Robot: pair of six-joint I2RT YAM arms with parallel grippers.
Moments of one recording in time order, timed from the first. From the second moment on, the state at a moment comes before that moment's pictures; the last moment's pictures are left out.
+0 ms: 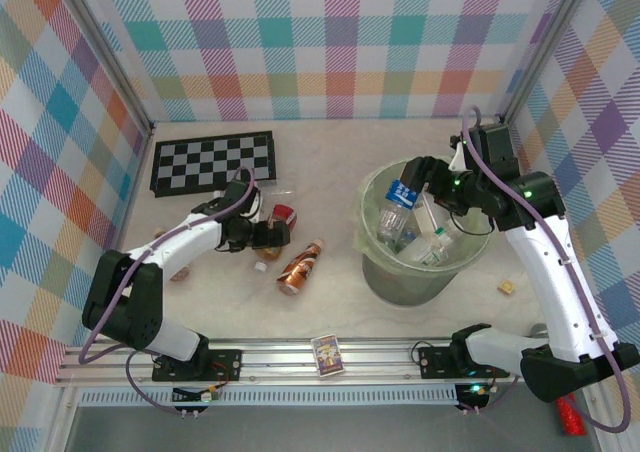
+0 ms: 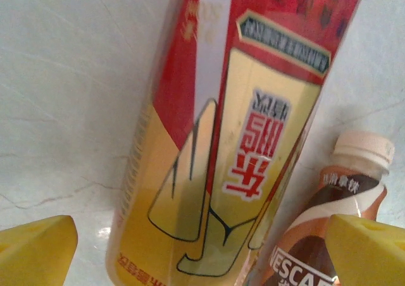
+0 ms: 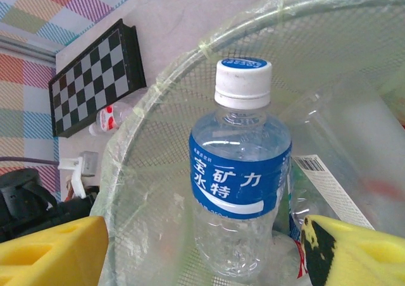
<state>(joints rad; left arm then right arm) -0.37 1.47 0.89 -0.58 0.19 -0.42 0.34 1.17 1.55 -1.16 -0.18 0.70</state>
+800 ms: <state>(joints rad) -0.43 1.53 0.92 -0.63 0.09 -0.40 0.34 1.17 1.51 -1.05 -0.20 0.70</state>
